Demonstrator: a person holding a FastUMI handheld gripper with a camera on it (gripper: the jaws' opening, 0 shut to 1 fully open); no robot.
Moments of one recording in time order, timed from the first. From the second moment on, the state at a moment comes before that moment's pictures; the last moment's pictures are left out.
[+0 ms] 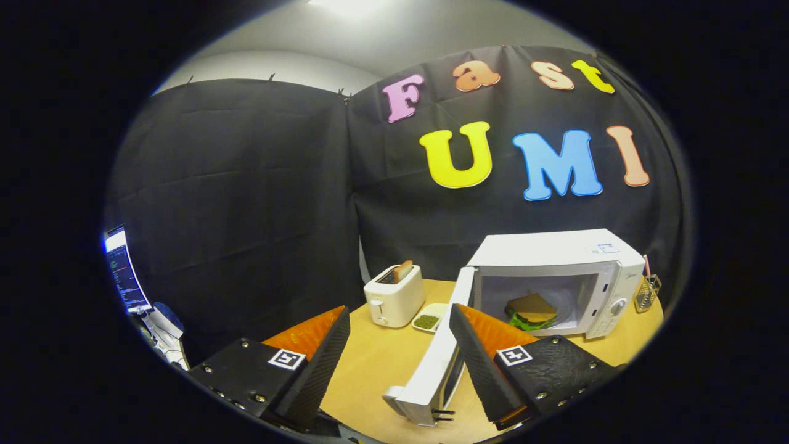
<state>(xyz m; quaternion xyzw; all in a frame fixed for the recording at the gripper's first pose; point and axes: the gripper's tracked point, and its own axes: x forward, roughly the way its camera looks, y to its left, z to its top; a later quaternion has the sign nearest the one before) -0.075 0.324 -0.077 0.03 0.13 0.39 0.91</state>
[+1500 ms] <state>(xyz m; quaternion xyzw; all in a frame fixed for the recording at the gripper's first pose) -0.142 0.364 -0.248 -0.05 0.30 0.44 0.84</state>
